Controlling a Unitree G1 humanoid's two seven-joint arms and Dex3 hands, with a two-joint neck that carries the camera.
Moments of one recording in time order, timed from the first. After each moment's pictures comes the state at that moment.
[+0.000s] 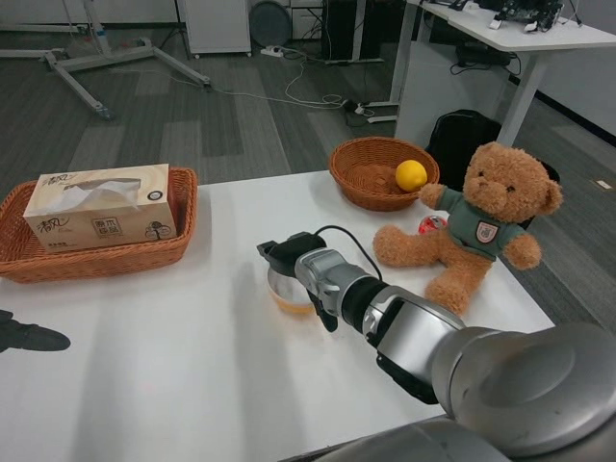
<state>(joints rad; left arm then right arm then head) -0.68 0.25 -0.28 0.70 -0.53 -0.71 0.05 -0.64 -0.40 0.31 0.92 -0.90 0.09 0.04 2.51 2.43</state>
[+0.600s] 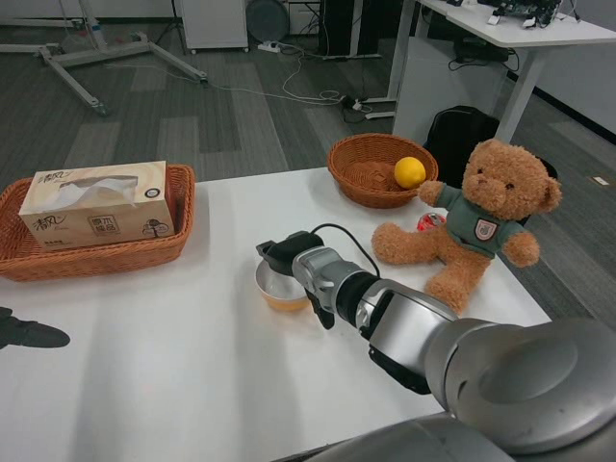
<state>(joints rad) -0.68 0.25 -0.28 0.70 -0.53 -0.71 0.05 -0.68 -0.39 0.37 1.00 -0.87 0.08 0.01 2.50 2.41</state>
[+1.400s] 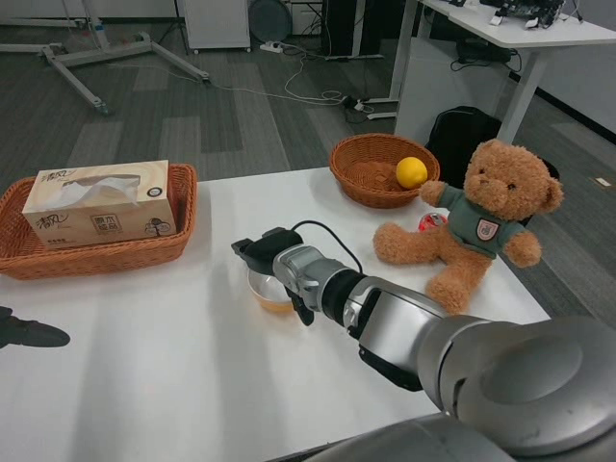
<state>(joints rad) -0.68 0.25 -0.29 0.70 -0.54 -0.71 0.05 -0.72 -0.36 0.43 0.98 -0.86 0.07 -0.02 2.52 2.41</state>
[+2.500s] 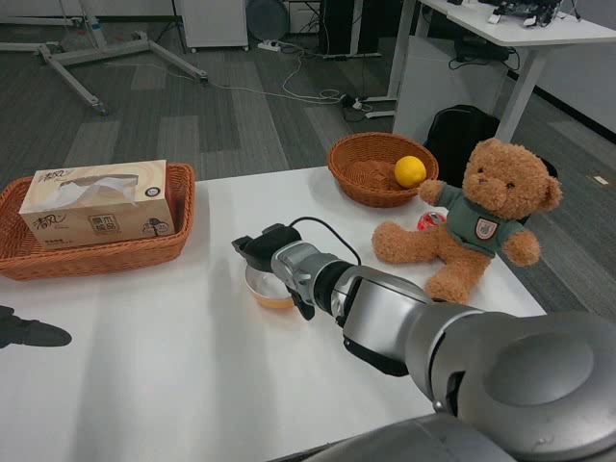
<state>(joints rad) -0.67 0.25 -0.29 0.70 -0.54 -0.71 0.05 -0.82 -0.34 0.55 1.18 -0.80 0.03 -0.10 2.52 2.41</state>
